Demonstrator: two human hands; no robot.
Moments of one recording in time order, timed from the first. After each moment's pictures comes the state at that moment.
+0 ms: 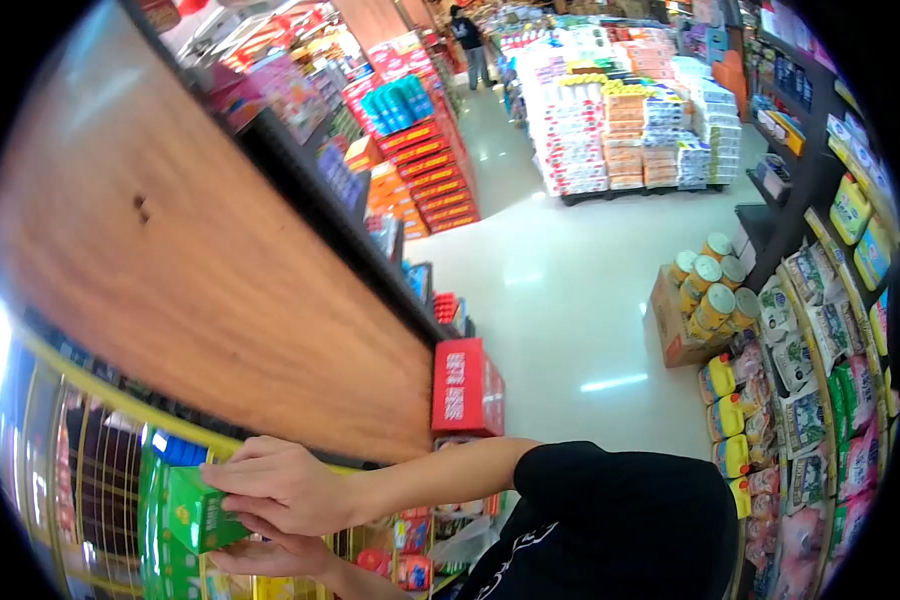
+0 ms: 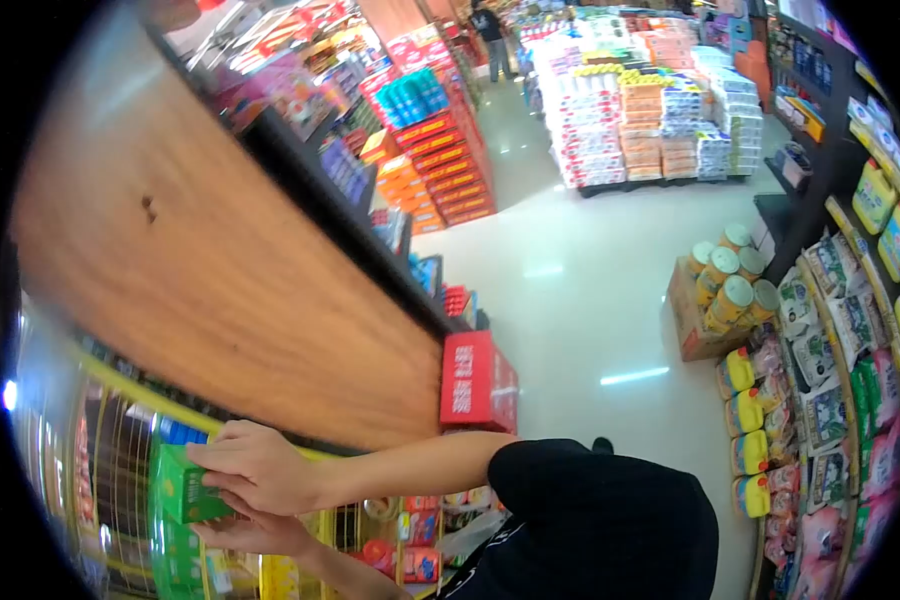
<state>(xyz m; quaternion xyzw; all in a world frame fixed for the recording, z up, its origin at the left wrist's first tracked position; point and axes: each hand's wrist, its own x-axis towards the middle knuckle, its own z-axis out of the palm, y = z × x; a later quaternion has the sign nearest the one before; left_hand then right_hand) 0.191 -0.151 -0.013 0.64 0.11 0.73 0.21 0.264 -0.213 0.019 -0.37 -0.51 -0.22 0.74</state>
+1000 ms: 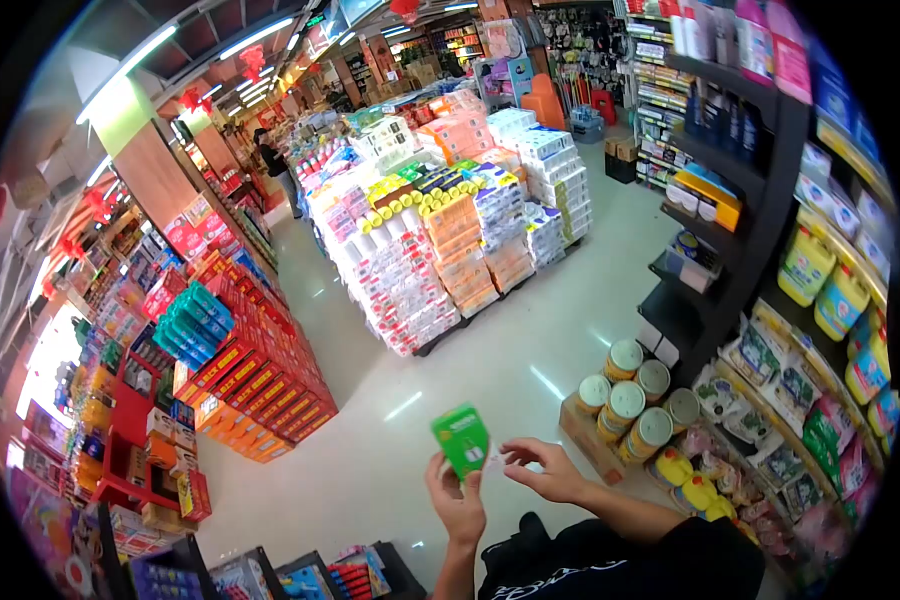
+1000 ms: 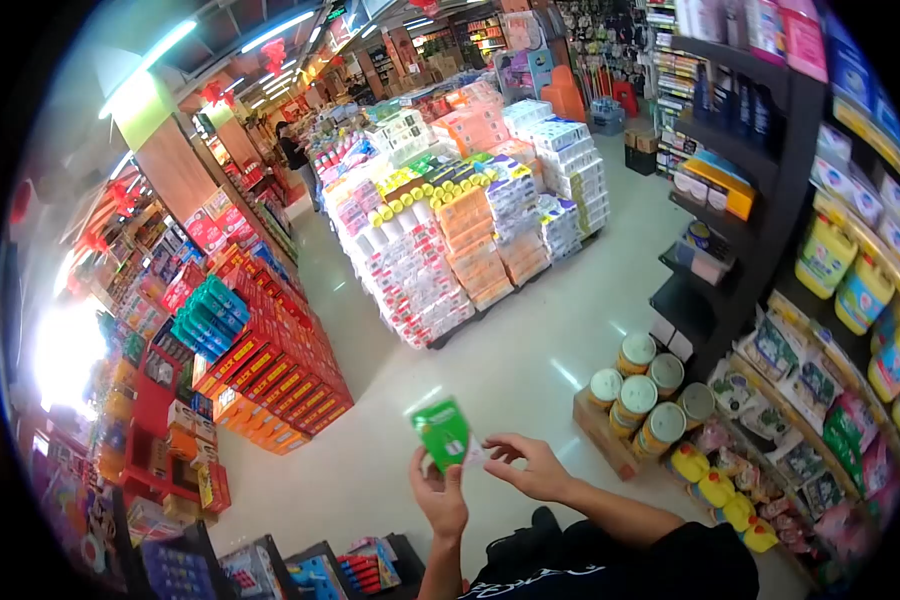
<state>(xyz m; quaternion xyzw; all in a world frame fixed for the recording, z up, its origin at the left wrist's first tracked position) 0.837 -0.670 -0.196 0.61 -0.21 -0.02 0.76 0.761 -0.834 -0.185 -0.72 0.06 -0.16 0.68</state>
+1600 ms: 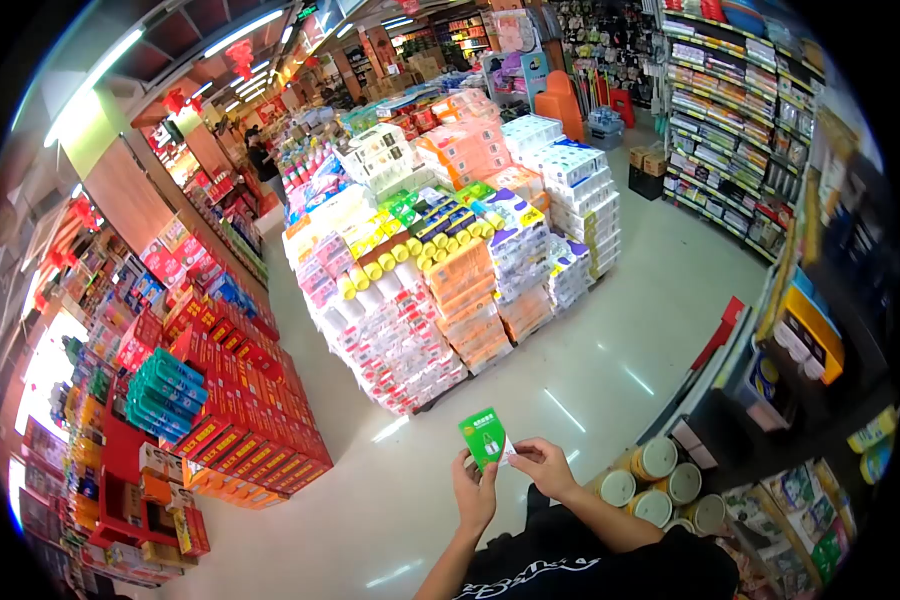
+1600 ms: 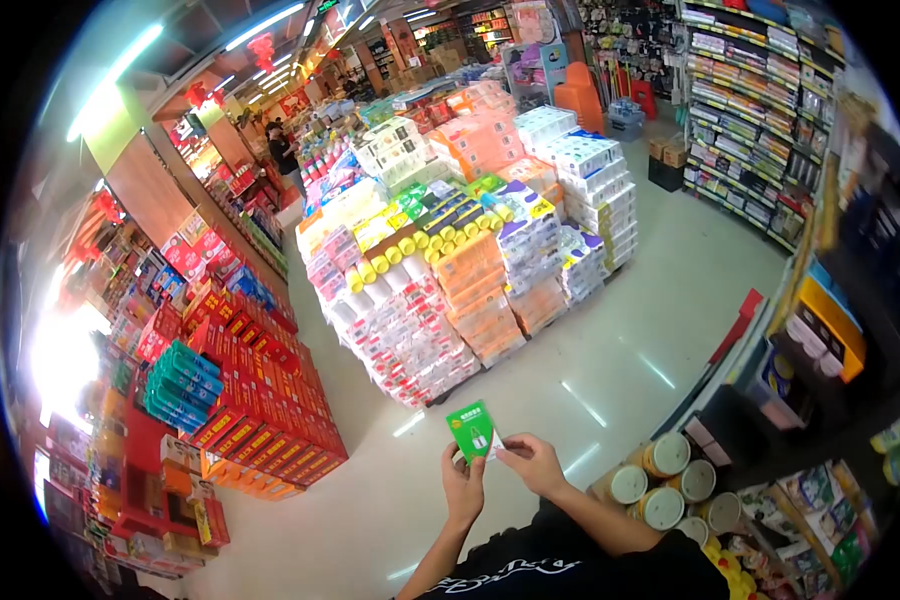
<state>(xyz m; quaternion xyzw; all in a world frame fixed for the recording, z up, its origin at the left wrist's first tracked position) 1.169 -0.944 -0.278 0.68 -0.19 -0.13 0.69 1.094 -1.087 -0.279 -0.56 0.16 -0.18 0.79</state>
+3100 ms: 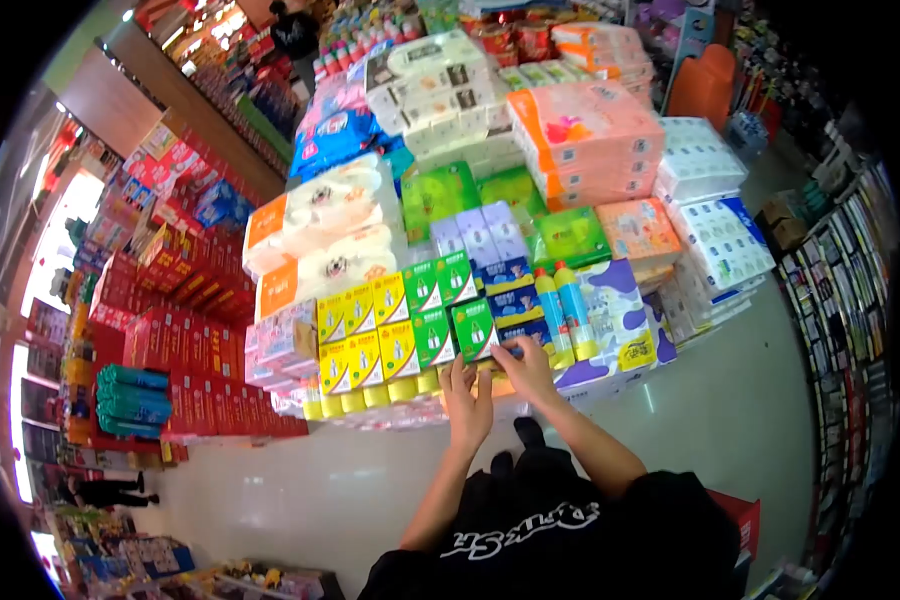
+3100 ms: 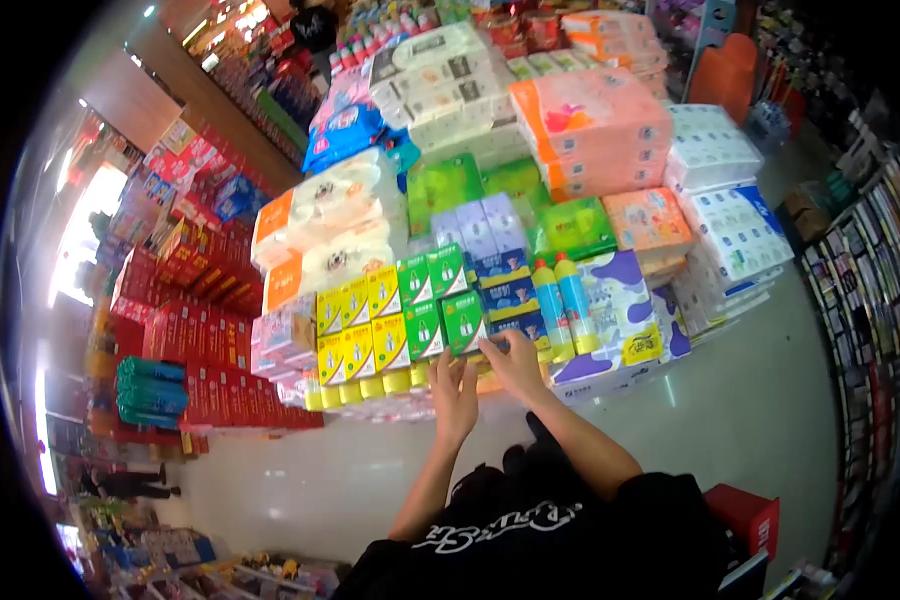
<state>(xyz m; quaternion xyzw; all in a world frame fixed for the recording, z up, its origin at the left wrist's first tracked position) 1.768 -1.391 -0.255 0.82 -0.07 -0.02 0.56 1.786 -1.534 -0.283 -0.76 0.15 -0.11 0.63</state>
